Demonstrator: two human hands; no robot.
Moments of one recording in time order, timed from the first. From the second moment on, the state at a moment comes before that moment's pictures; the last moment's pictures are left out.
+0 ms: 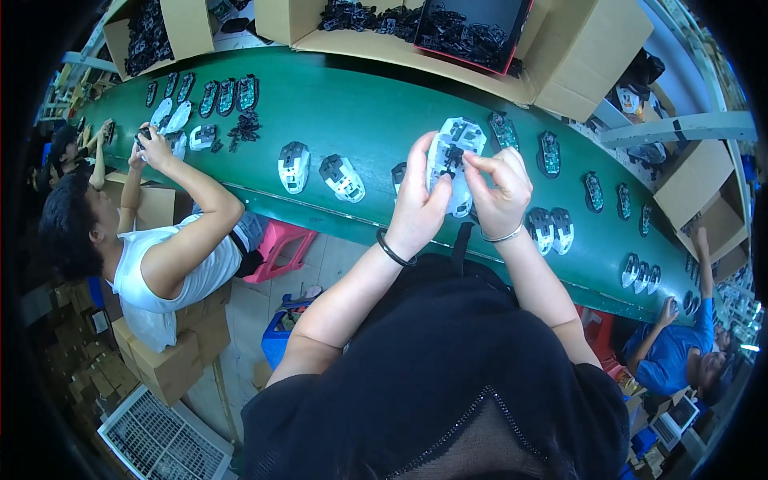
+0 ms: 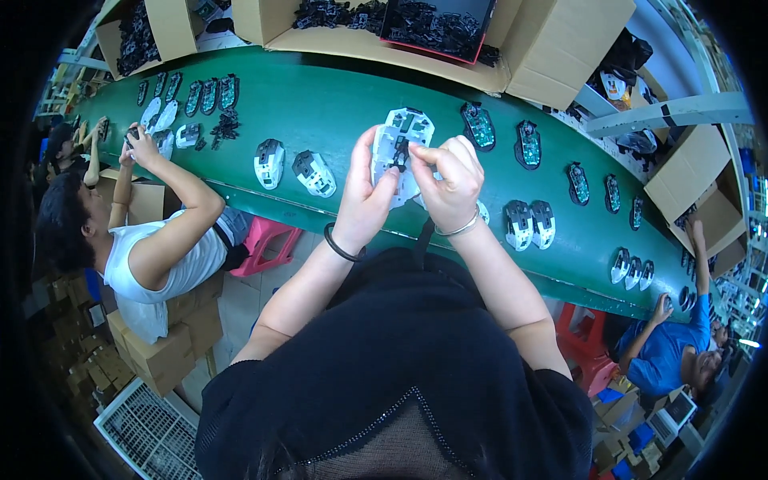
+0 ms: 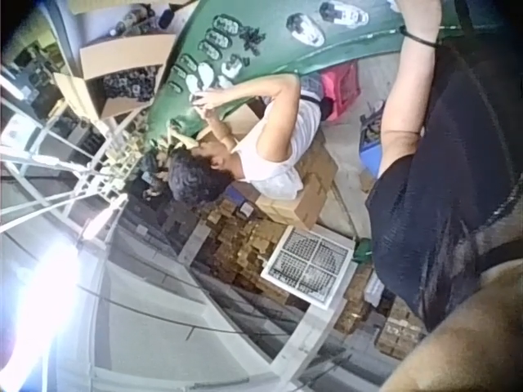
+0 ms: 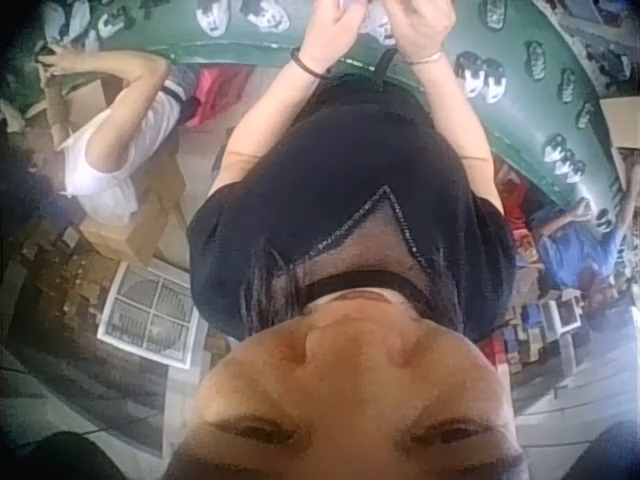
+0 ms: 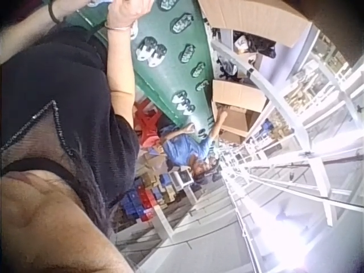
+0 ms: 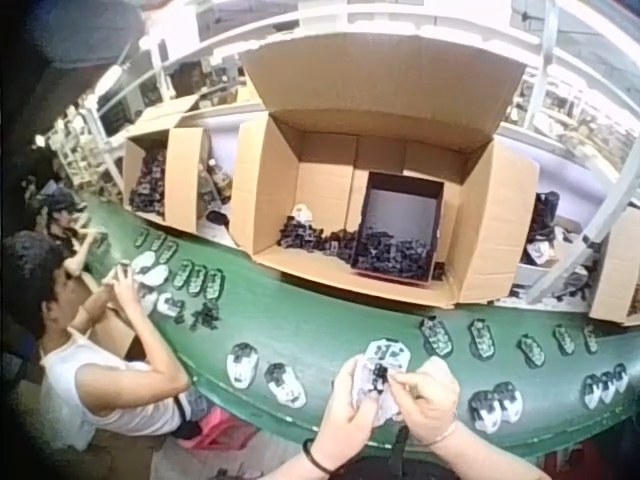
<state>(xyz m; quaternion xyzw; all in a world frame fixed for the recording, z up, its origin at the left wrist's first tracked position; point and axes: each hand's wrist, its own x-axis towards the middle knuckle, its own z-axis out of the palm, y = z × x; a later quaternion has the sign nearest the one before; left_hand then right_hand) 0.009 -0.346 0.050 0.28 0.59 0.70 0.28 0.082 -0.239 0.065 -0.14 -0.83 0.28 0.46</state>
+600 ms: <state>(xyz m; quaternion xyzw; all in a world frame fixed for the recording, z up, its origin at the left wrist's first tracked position) 0.005 -0.353 0.048 0.23 0.57 0.71 0.33 0.082 -0.248 0.080 -0.18 -0.84 0.33 0.39</state>
